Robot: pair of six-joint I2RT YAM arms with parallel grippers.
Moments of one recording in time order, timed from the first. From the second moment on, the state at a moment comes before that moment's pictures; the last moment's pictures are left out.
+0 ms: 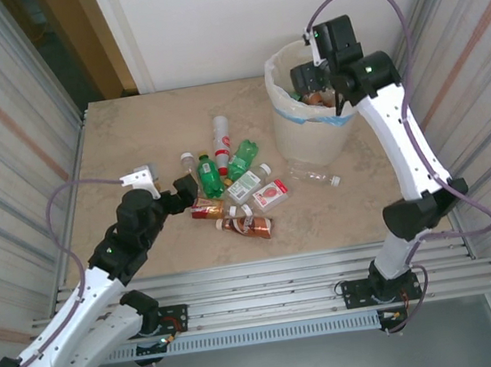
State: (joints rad) left arm -0.56 0.73 0.64 -0.25 -0.26 -0.55; right arm 0.39 1.68 2.12 -1.10 0.29 0.02
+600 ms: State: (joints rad) left arm -0.56 0.69 0.63 -0.35 -0.29 -0.60; right arm 0.83 1.26 1.46 -0.99 0.32 0.25
